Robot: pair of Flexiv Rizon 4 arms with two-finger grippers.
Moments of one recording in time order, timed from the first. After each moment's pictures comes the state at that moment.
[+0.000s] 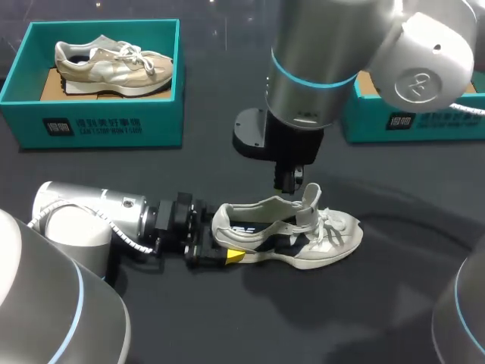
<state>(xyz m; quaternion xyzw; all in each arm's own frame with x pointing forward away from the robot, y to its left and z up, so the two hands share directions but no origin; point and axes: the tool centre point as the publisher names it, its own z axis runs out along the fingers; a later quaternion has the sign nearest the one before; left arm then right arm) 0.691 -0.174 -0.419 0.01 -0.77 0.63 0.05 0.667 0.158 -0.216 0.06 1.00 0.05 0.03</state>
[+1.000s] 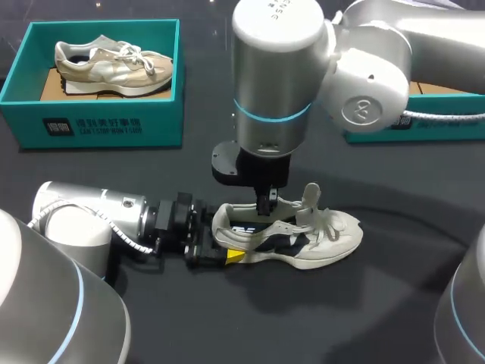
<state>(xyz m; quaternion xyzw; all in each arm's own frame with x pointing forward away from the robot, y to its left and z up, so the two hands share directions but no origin) 0.691 -0.174 -0.419 0.01 -0.77 0.63 0.05 0.673 0.184 -0.286 0.05 1.00 0.00 0.01</state>
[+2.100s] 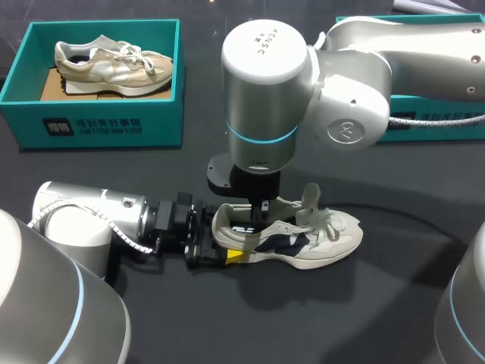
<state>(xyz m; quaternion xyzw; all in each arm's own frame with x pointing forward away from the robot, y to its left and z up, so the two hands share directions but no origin) 0.691 -0.174 -0.419 0.01 -0.77 0.63 0.05 0.685 0.189 -0.325 0.06 1.00 0.00 0.03</state>
